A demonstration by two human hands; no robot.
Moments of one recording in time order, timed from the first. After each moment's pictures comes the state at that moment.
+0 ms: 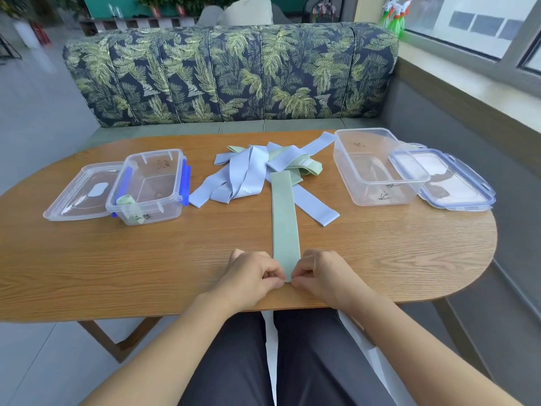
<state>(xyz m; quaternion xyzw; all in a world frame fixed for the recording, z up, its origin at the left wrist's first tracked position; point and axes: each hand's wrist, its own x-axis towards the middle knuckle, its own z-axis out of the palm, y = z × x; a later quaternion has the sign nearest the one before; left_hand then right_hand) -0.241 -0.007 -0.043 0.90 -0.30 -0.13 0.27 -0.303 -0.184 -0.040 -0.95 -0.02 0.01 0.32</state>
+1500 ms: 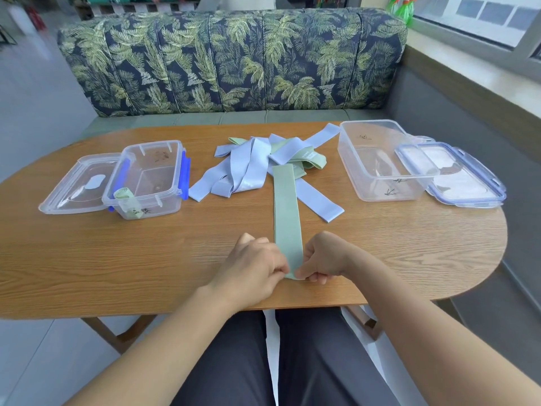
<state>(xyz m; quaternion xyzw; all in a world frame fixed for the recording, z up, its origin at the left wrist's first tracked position) -0.236 -0.011 -0.027 0.87 -0.47 0.02 0.16 -0.267 -0.191 -0.011 -0.88 0.16 0.26 0.37</state>
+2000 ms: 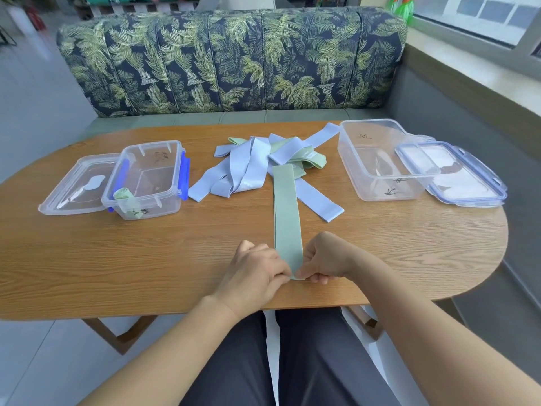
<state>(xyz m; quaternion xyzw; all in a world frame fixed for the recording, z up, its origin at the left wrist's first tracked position) -0.239 -0.011 -0.049 0.87 -0.45 0.04 0.20 -0.269 -0.194 -0.013 -0.88 0.13 0.25 0.37</state>
